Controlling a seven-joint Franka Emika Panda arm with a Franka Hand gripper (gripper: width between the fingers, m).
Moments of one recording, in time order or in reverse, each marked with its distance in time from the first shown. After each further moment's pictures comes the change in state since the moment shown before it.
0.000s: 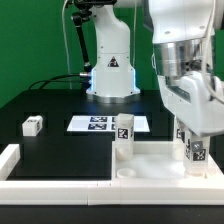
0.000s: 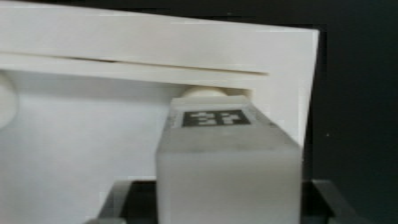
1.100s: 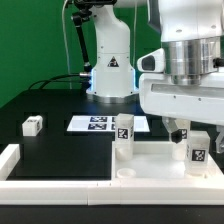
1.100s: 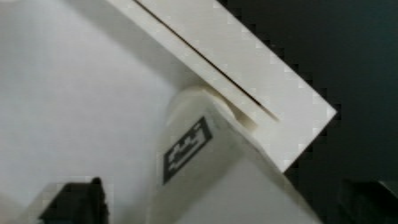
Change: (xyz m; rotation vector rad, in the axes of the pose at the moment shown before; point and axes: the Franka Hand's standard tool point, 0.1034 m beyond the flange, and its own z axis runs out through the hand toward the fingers) arm -0.009 -0.003 0.000 -0.036 0.042 -0.820
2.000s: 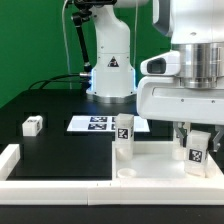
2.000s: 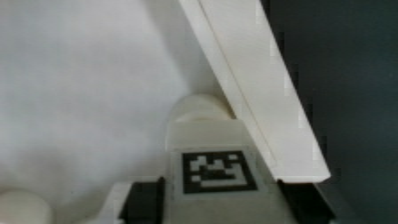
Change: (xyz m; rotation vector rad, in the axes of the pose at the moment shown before) arm -0.008 -0.001 0.006 -0.039 0.015 -0.193
